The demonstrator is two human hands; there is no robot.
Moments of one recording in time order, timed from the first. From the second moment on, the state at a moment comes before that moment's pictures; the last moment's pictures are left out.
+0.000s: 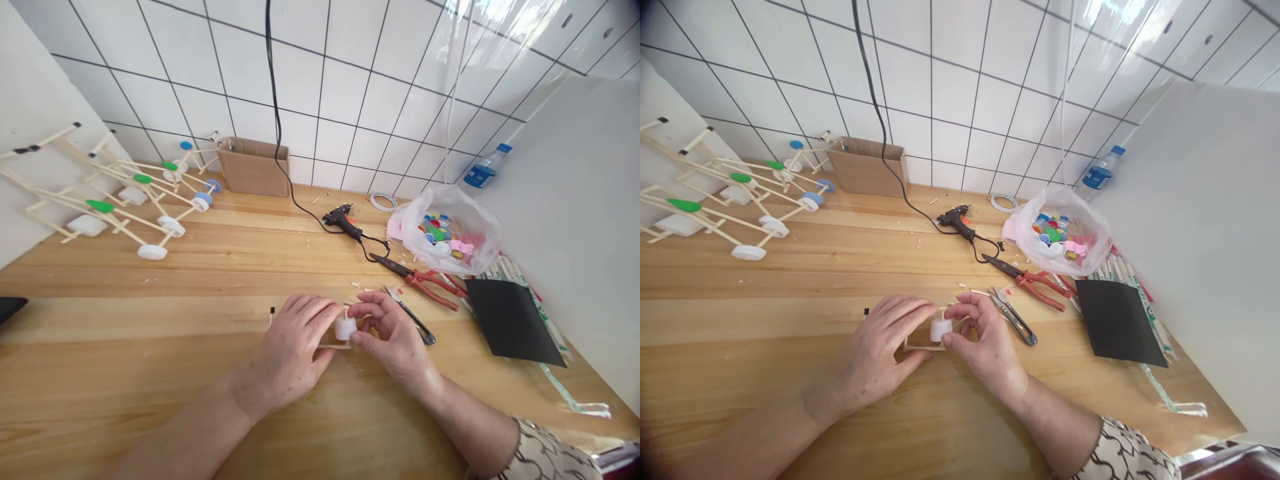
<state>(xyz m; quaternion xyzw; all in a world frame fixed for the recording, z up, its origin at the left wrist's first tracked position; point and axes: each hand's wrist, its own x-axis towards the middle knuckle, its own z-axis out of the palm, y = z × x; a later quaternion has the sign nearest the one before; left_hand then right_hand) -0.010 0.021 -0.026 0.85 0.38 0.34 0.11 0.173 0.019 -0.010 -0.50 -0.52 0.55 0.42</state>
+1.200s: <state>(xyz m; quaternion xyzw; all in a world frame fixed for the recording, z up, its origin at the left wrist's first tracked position) -0.010 0.022 -0.026 0.85 0.37 0.36 0.09 0.170 0.018 -0.012 -0.53 -0.51 0.53 0.43</state>
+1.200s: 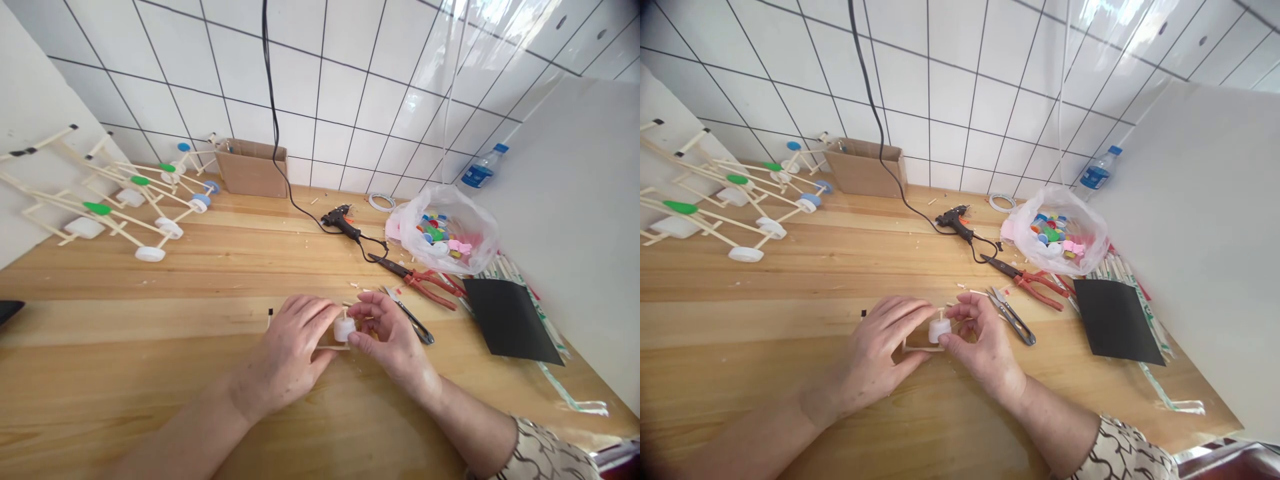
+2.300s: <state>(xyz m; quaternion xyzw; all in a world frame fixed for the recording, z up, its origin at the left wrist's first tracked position) -0.011 0.021 -0.025 0.85 0.37 0.35 0.09 0.184 0.015 -0.011 -0.51 -0.73 0.26 0.37</state>
